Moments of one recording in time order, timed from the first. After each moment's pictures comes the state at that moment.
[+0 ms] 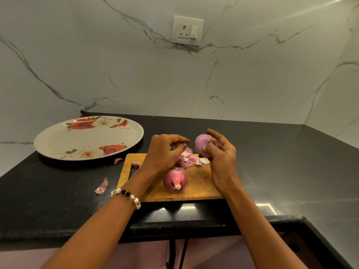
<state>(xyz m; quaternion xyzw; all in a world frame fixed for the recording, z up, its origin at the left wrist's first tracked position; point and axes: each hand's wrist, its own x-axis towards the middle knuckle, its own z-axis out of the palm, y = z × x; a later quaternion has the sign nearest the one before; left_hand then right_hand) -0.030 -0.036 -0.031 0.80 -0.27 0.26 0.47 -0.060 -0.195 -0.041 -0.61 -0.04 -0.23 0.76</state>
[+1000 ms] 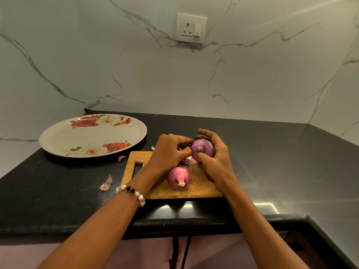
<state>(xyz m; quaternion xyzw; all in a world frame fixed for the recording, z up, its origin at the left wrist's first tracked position) -0.027 -0.039 -0.031 0.82 -0.30 0.22 0.43 -0.065 -0.185 -0.043 -0.77 -0.12 -0.25 0.58</state>
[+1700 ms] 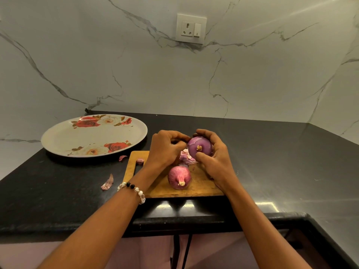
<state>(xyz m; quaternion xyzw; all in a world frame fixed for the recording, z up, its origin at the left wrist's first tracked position) -0.029 -0.036 -0.028 0.81 -0.19 0.22 0.51 -0.060 -0.189 -0.048 -0.76 -0.15 -0.24 0.58</state>
